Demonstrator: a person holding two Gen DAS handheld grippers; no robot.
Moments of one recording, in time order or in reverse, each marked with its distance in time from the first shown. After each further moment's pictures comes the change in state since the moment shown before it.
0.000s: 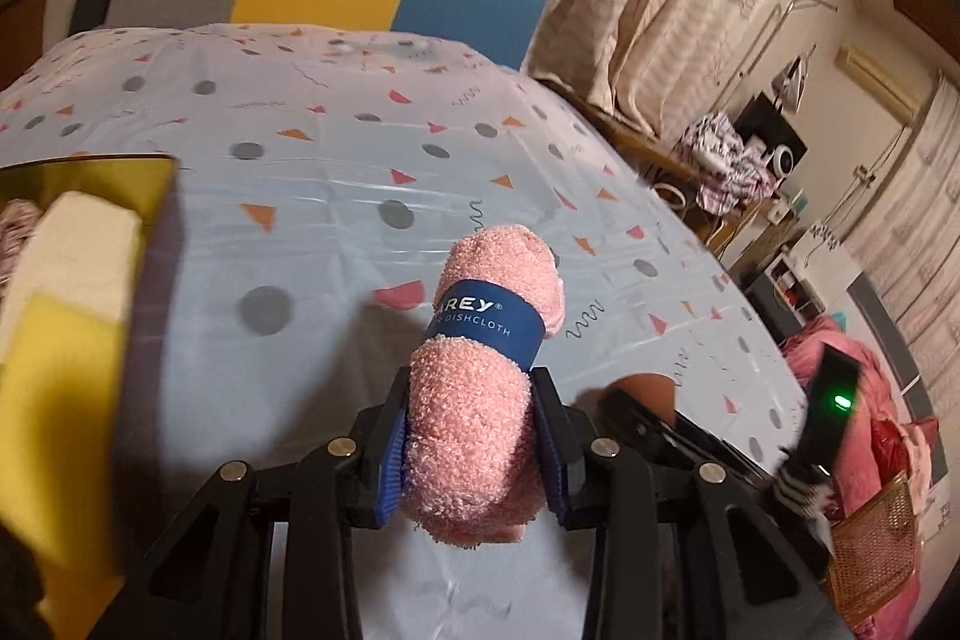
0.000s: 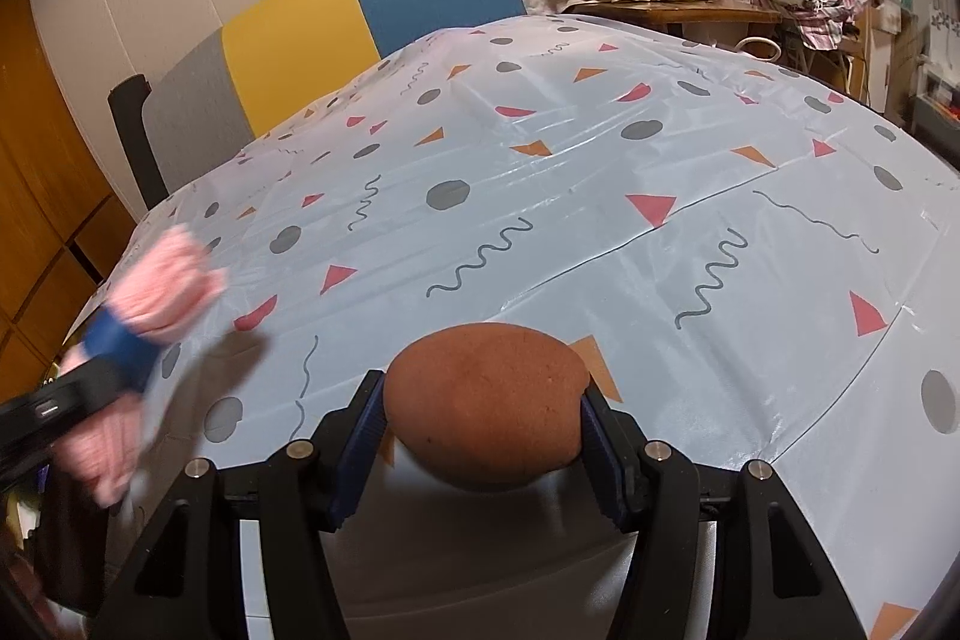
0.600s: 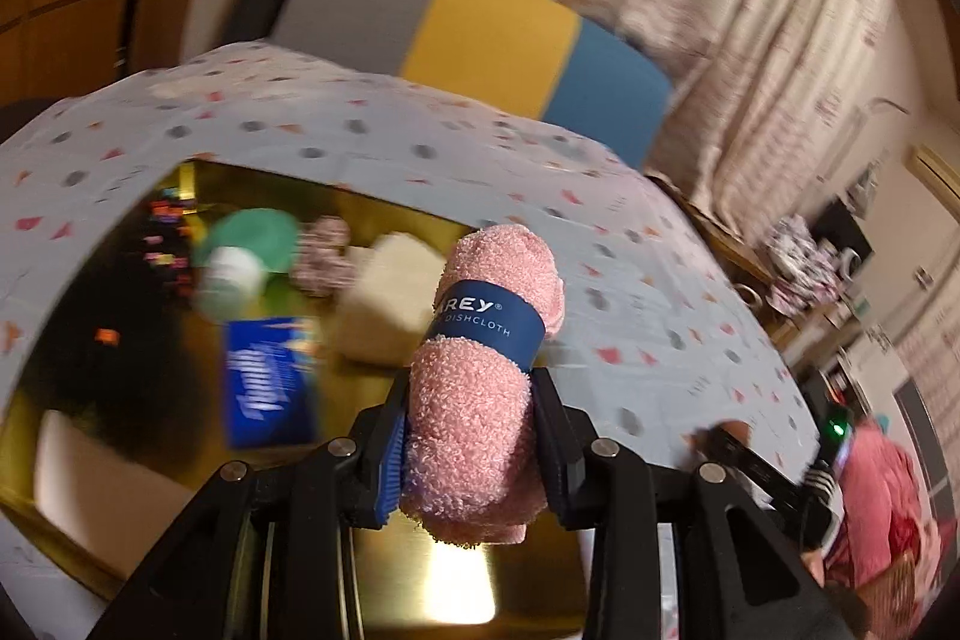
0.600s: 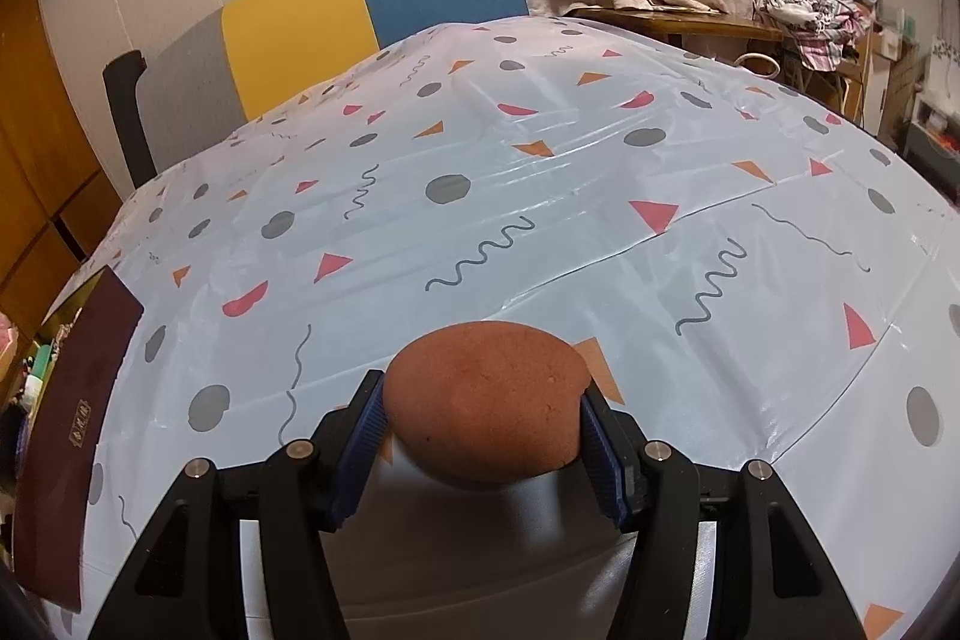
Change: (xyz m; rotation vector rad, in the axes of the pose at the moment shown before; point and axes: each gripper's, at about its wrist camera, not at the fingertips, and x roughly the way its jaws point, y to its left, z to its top) left arm -0.130 0.130 -0.010 -0.195 -0.157 0.195; right arm 0.002 0.011 -0.001 -0.055 0.007 -0.054
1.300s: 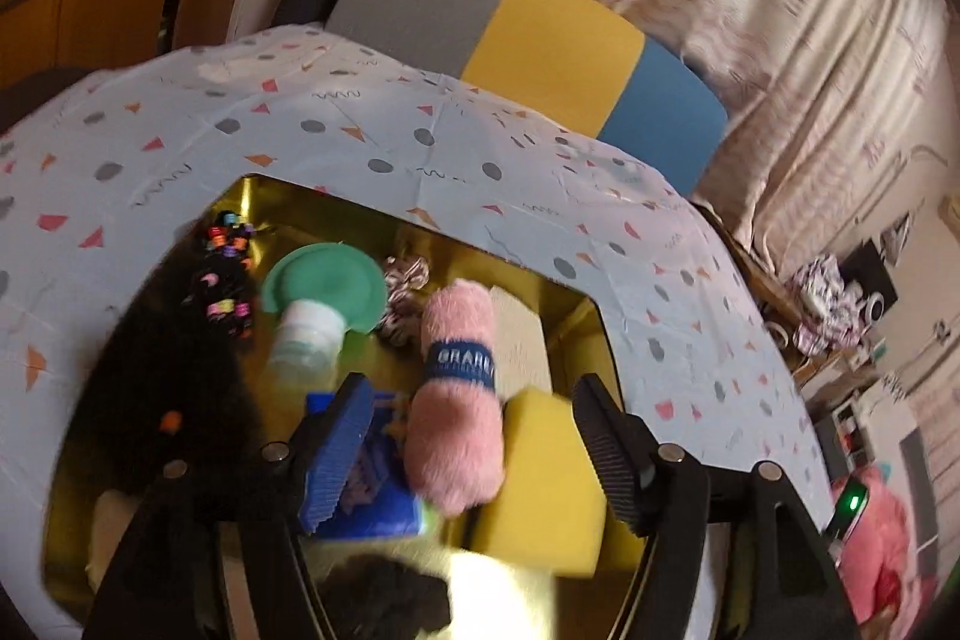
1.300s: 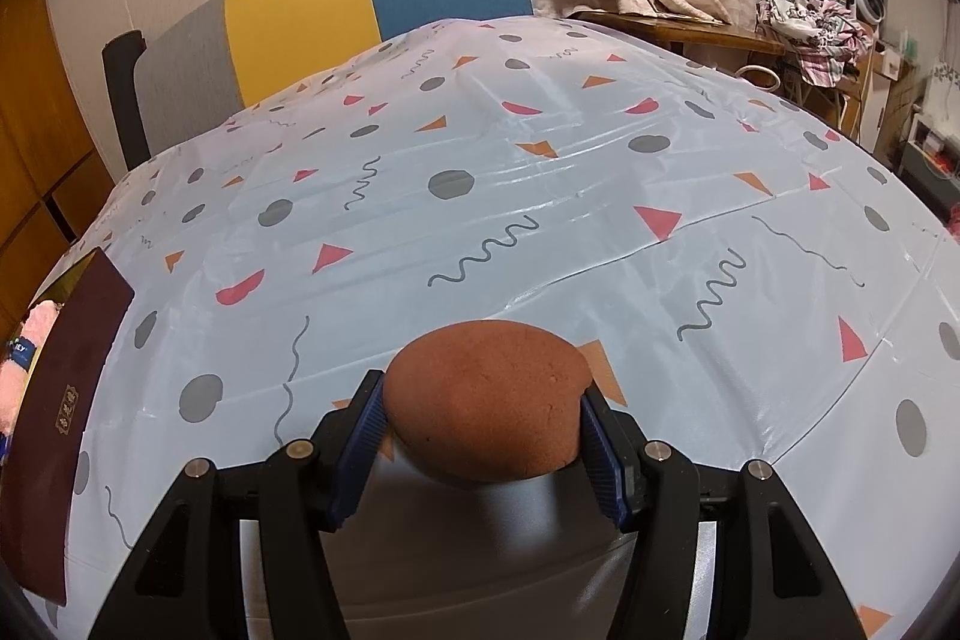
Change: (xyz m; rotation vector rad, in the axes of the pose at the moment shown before) left arm 0.007 0.043 0.031 -0.069 0.010 0.049; right arm -0.001 0.007 0.000 -0.041 0.008 -0.033
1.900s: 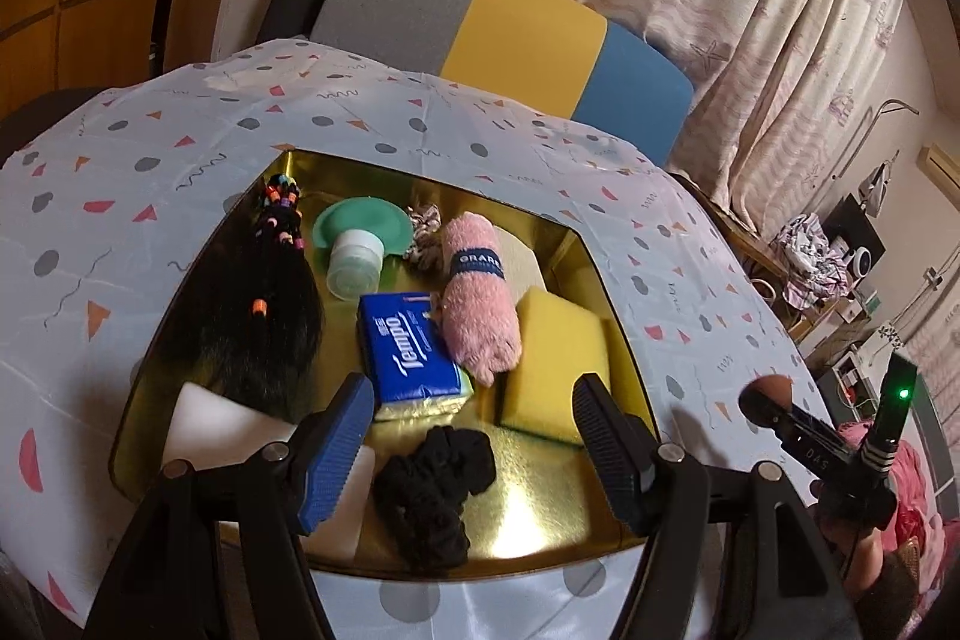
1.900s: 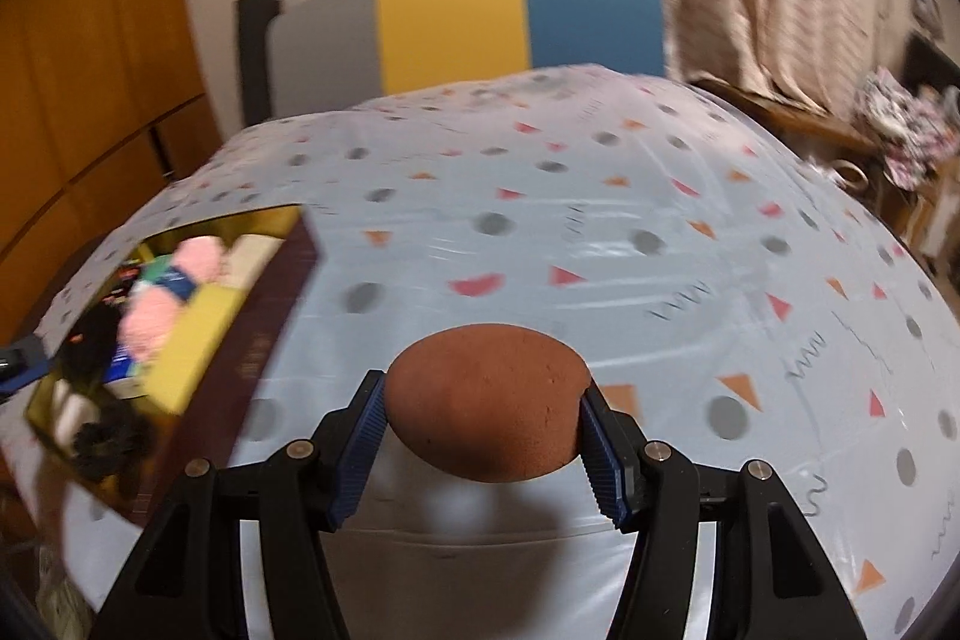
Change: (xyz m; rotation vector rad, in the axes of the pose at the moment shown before) left arm -0.059 0.012 -0.049 0.083 0.001 -0.029; right arm -0.083 0.116 -0.011 -0.236 -0.047 0.169
